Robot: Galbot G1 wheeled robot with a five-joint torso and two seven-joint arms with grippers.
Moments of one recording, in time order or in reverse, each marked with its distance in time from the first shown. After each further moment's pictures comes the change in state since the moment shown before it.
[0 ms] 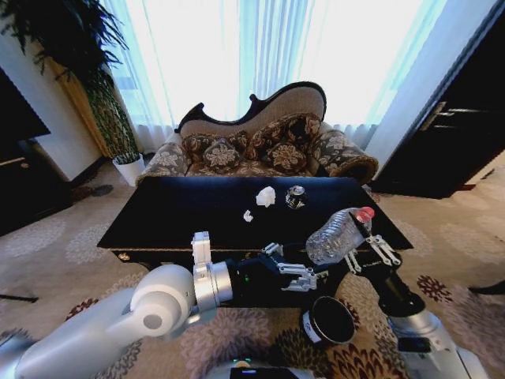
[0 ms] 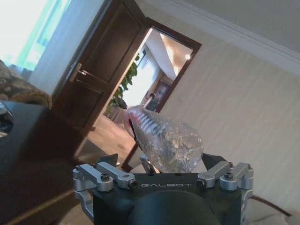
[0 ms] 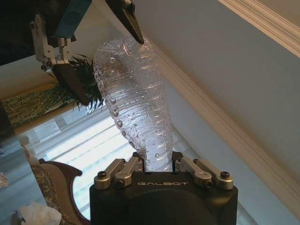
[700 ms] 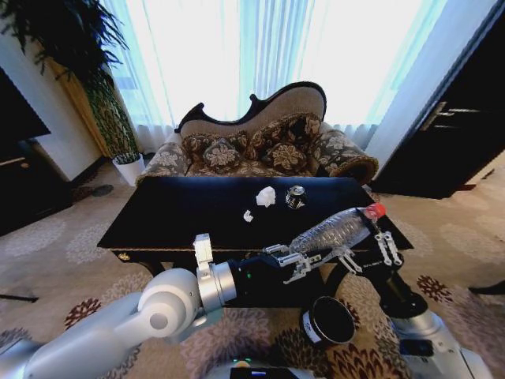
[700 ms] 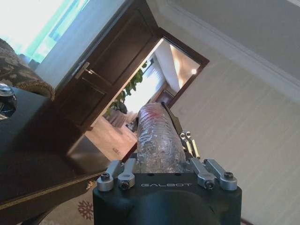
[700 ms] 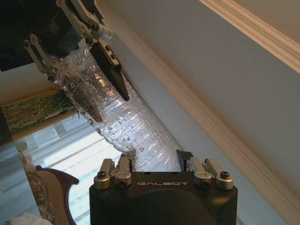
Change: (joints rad) left arm 0.039 -0.027 0.038 0.010 -0.065 -0.050 -0.040; right arm -0.004 -0.012 0.010 0.027 -0.007 -0.005 0.010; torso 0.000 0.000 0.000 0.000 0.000
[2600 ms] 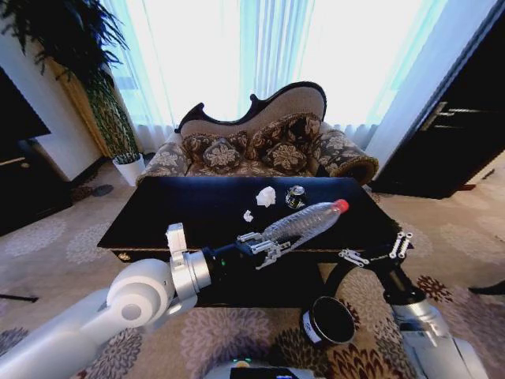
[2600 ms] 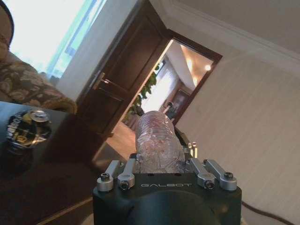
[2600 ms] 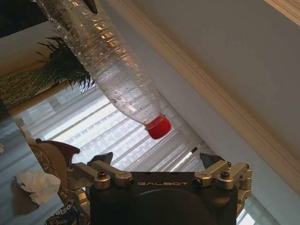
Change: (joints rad) left arm 0.024 0.125 -0.165 -0.013 -0.033 0.017 0.044; right arm 0.048 -0.050 0.016 -0.129 0.075 -0.072 0.020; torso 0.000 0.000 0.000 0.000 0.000
